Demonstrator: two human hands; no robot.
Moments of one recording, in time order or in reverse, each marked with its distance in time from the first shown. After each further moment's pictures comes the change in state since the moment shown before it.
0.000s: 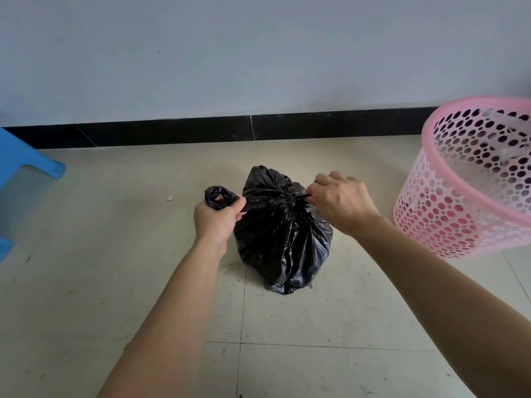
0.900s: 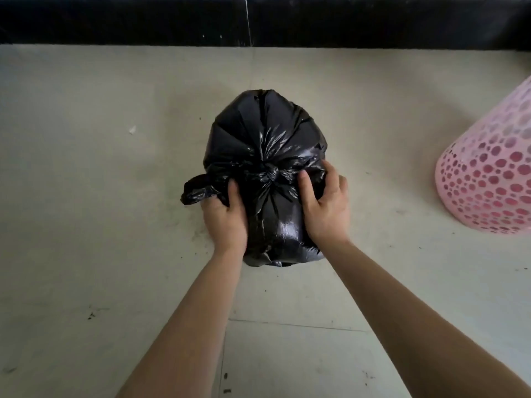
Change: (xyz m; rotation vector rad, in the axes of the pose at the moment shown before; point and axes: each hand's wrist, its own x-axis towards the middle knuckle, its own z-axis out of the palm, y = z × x) left_hand 0.022 -0.138 0.037 0.233 0.258 0.067; right_hand -0.022 -0.073 0.112 0.942 0.018 0.909
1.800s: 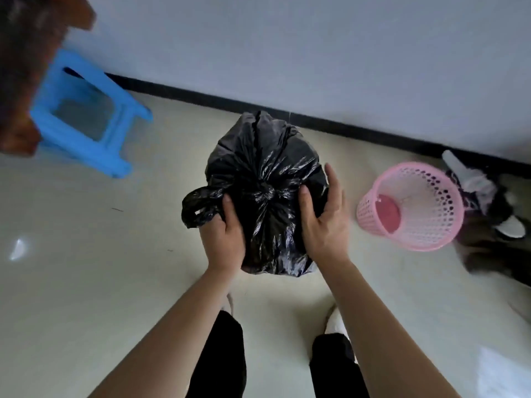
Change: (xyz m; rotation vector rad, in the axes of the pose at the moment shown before) left_hand -0.176 0.414 -0.298 0.182 0.064 0.114; right_hand -0.219 -0.397 -0.275 0.016 -0.140 -0.200
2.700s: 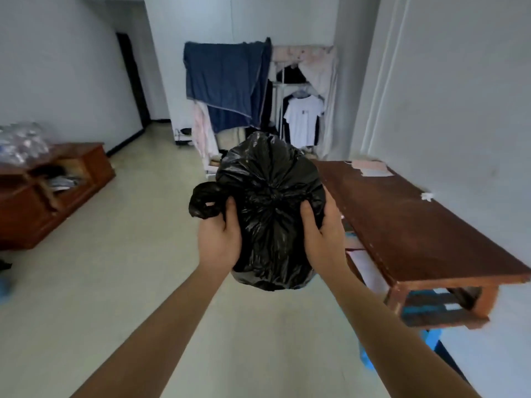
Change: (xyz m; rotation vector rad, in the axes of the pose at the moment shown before) left_hand -0.108 0.156 -0.883 0.044 1.253 -0.027; right_hand -0.456 -0.737 0.206 0.489 -0.918 -1.067
